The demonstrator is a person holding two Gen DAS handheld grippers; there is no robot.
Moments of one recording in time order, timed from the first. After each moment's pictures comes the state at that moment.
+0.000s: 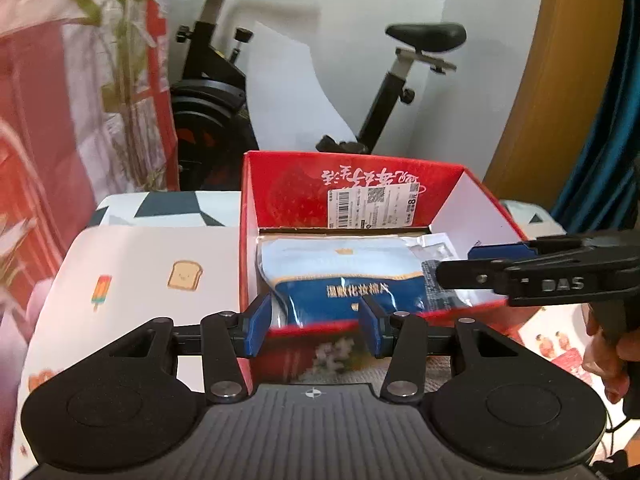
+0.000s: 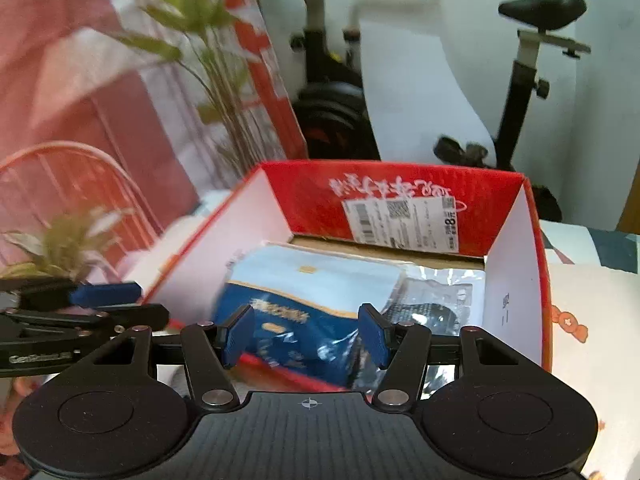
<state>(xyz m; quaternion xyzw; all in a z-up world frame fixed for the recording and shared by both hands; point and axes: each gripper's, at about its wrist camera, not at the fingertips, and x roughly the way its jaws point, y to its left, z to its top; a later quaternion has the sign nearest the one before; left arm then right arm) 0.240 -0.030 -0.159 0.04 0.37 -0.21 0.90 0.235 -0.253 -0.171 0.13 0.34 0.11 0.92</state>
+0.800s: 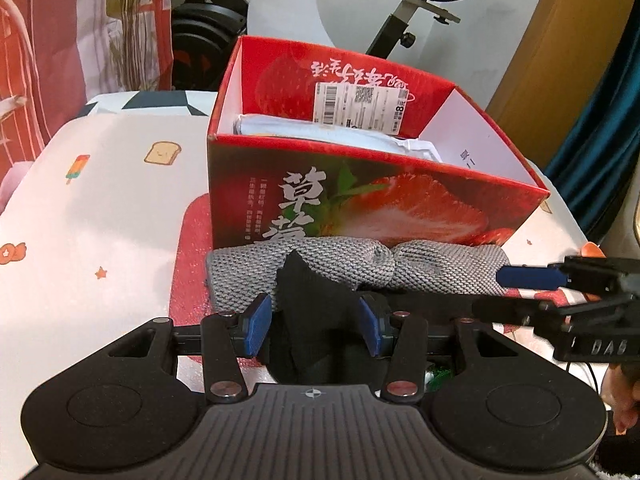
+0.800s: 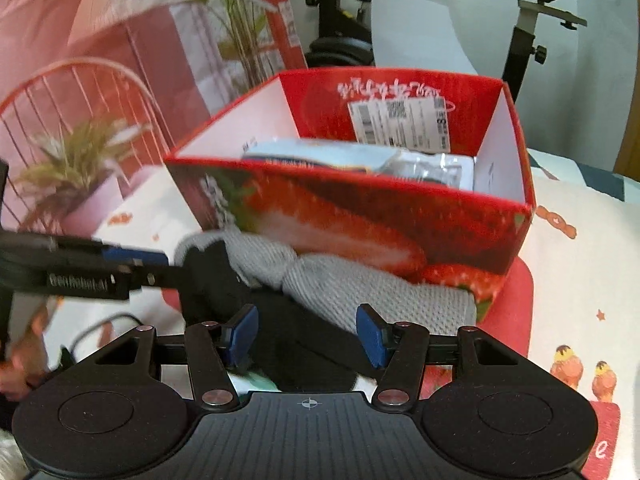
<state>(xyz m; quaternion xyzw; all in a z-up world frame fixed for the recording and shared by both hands) 0.192 -0.020 -0.226 0.00 0.44 -0.22 0.87 0.140 -0.241 -0.226 0.08 0.40 0.12 0.91</state>
